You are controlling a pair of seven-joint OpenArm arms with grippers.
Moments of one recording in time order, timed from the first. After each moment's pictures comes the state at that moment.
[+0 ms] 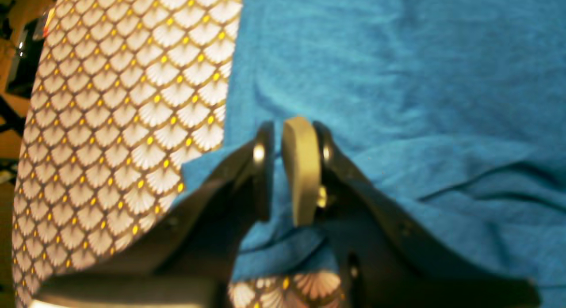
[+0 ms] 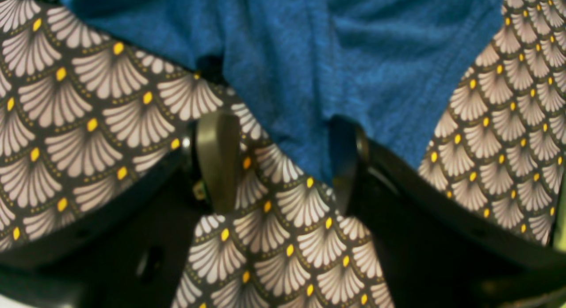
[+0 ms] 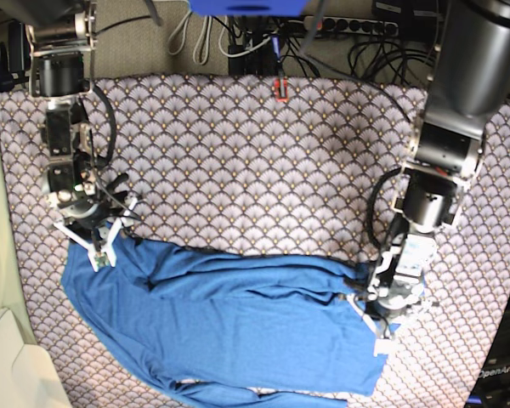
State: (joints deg) left arm -44.1 -10.3 21.2 29.9 -9.4 7.4 22.0; right arm 9.3 14.7 1.0 75.2 -0.9 16.6 -37.9
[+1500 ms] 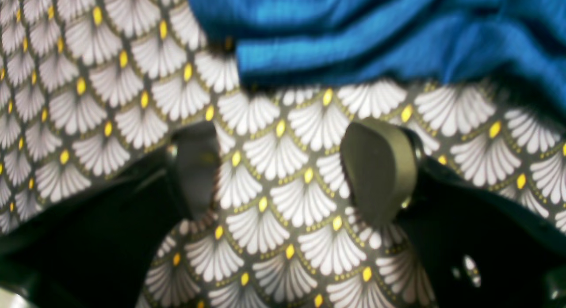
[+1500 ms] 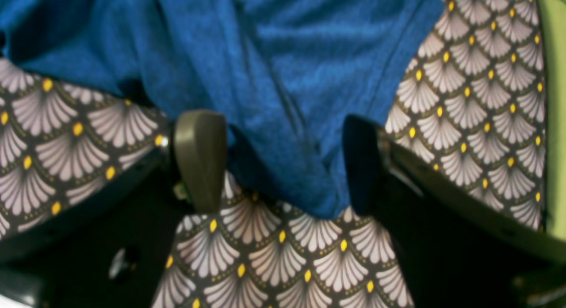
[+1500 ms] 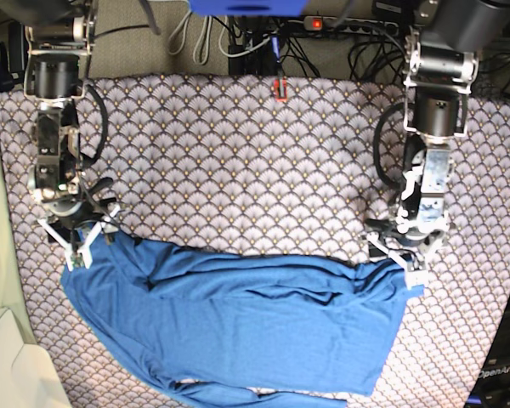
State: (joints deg) left arm -20.9 -13.2 4.3 56.7 -9.5 7.1 32.4; right arm 9.8 14.6 7.9 70.5 -1.1 16.6 -29.7
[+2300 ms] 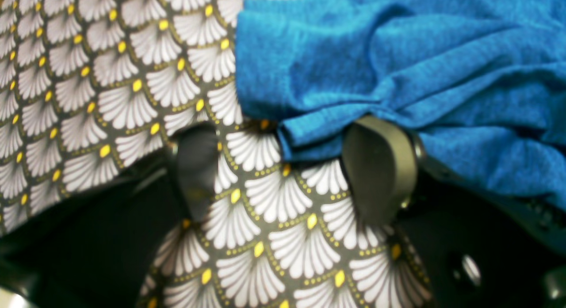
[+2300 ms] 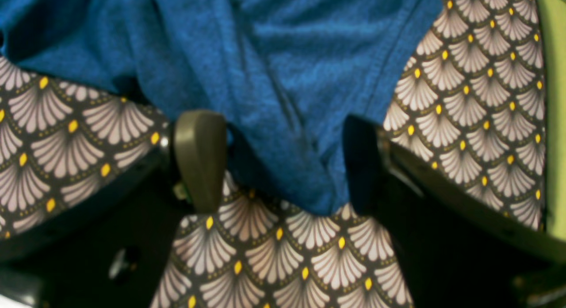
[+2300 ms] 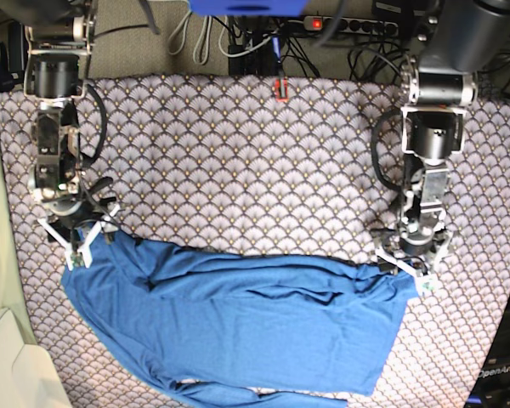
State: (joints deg) left arm -27.8 -11.3 0.3 36.9 -9.2 7.1 10.3; right arm 9.5 14.8 7.9 70.5 -1.1 16.6 -29.7
